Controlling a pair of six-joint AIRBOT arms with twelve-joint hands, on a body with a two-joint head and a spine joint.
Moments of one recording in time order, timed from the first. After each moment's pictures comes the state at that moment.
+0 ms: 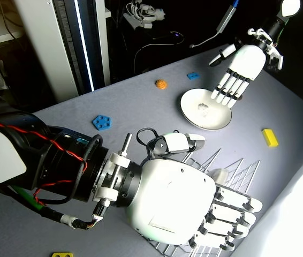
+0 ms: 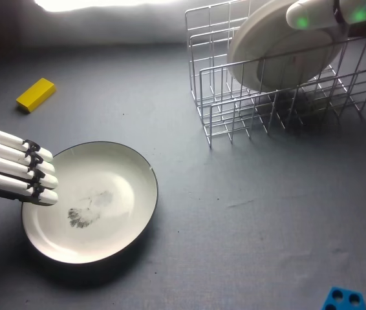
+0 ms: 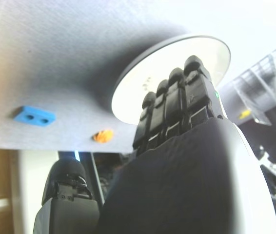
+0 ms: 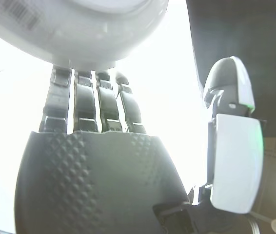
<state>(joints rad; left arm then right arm) 0.53 -0.90 1.57 1.77 -1.05 -0.23 -0.24 -1.10 1.49 -0.70 0.33 0.46</state>
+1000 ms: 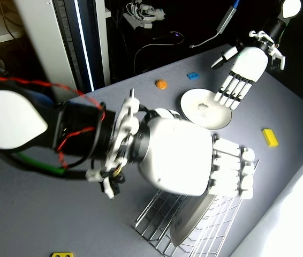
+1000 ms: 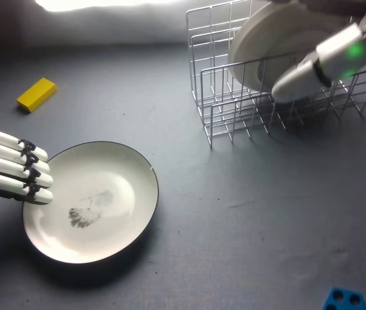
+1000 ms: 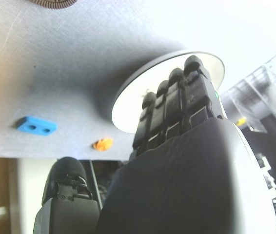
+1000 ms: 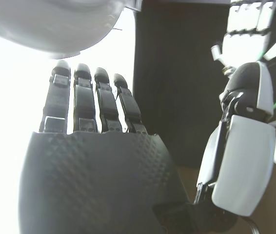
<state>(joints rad) 0.55 -0.91 1.59 1.77 -1.04 -0.21 -0.20 -1.05 1.29 -0.86 0.39 -0.03</state>
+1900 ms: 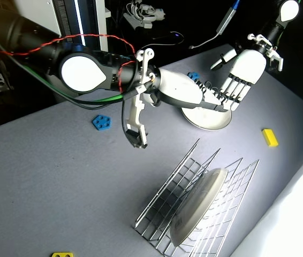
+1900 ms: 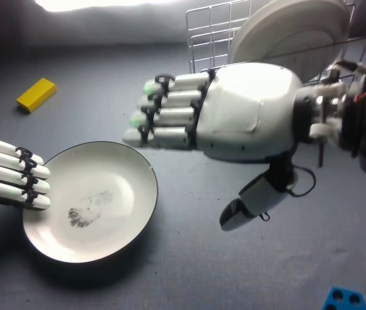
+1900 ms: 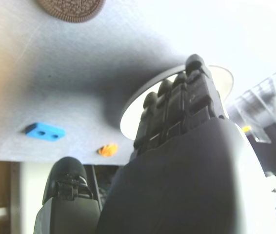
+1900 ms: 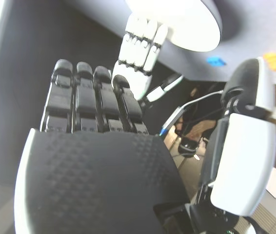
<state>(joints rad) 0.62 -0.93 1.60 1.75 -1.02 -0.21 -0.32 -1.16 0.99 -0.48 0.26 -0.93</state>
